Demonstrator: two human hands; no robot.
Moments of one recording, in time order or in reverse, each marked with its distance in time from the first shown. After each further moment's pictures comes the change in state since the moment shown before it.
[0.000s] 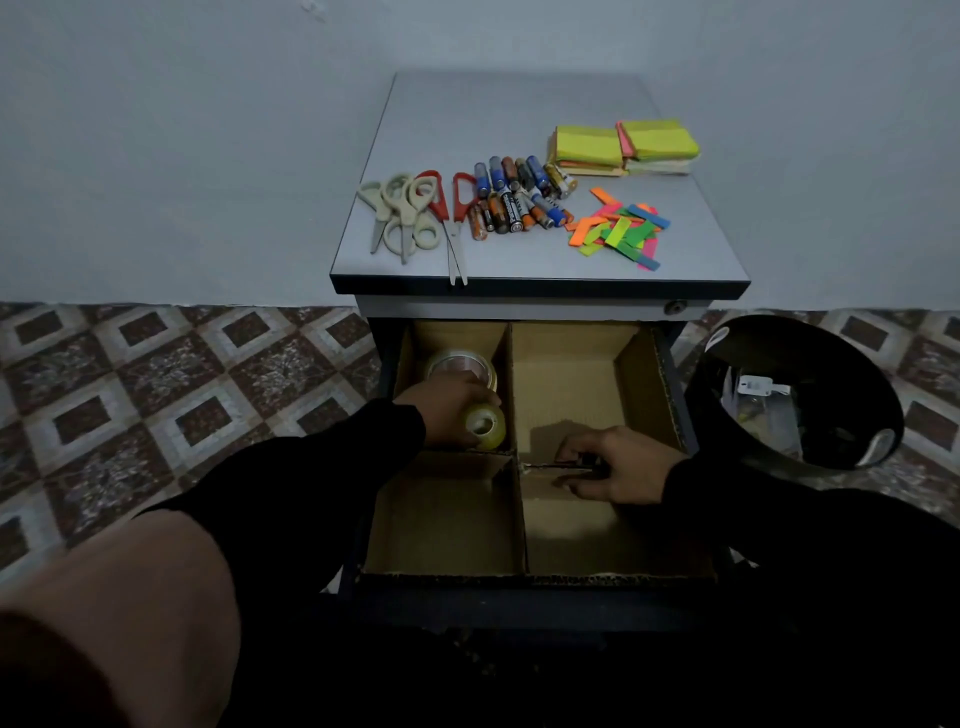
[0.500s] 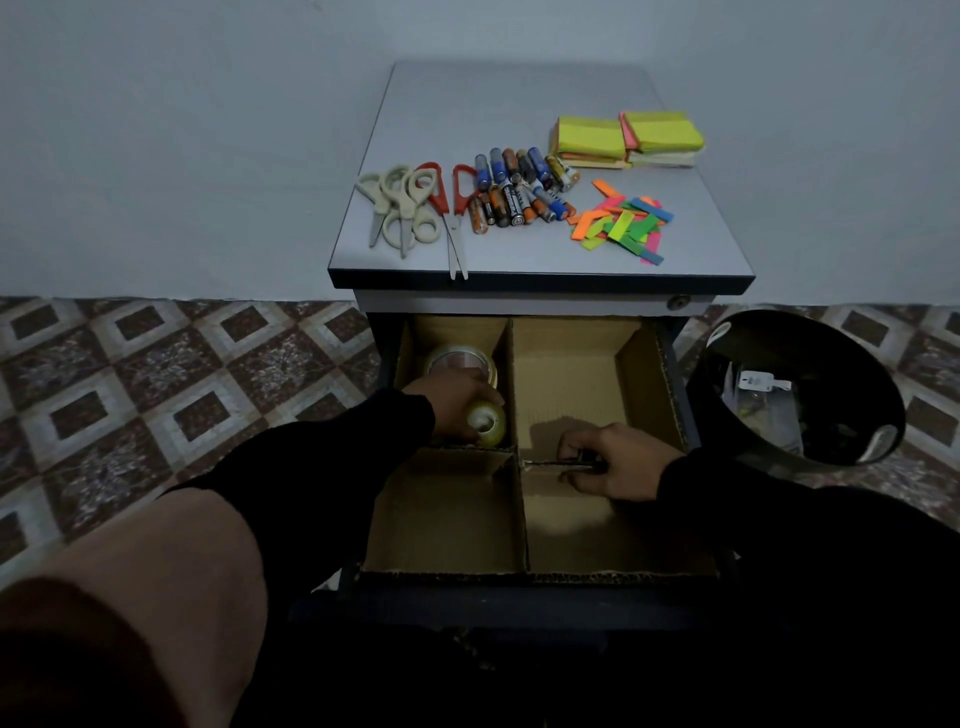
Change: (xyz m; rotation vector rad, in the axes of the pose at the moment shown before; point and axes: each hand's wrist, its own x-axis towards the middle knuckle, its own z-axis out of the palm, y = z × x) left_hand 0.011 0.000 0.003 0.044 -0.072 -0.010; right_hand 0.006 0.006 0.006 -0.010 0.006 0.005
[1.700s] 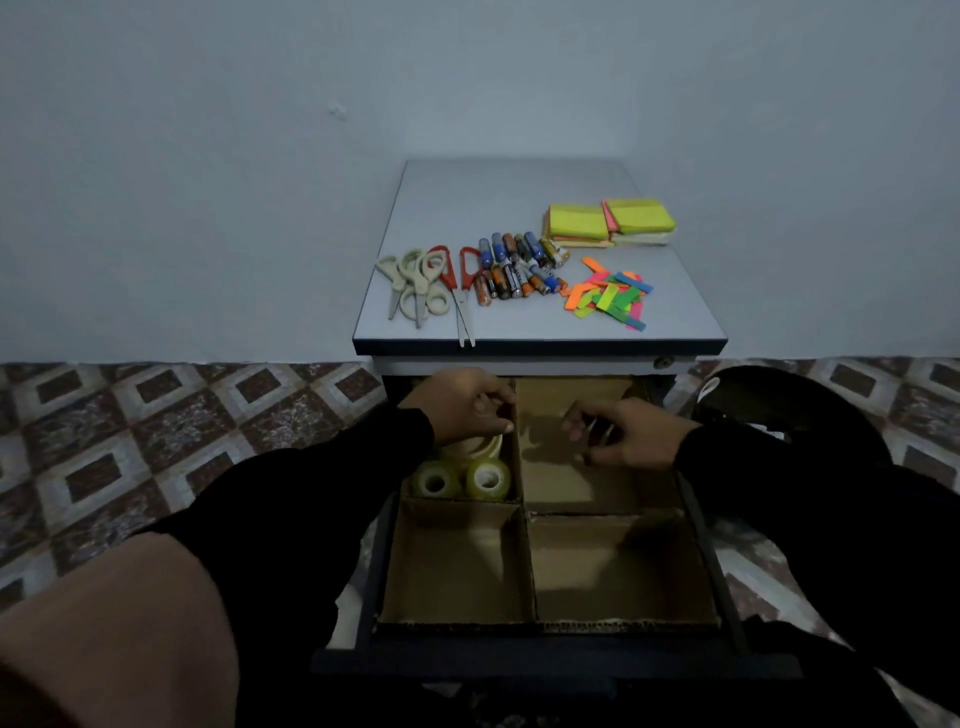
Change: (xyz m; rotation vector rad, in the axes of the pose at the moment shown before) left_hand -0.034 0.016 -0.066 -0.333 0.340 0.032; right_hand -0.006 -0.026 -0.081 0.143 0.122 0.034
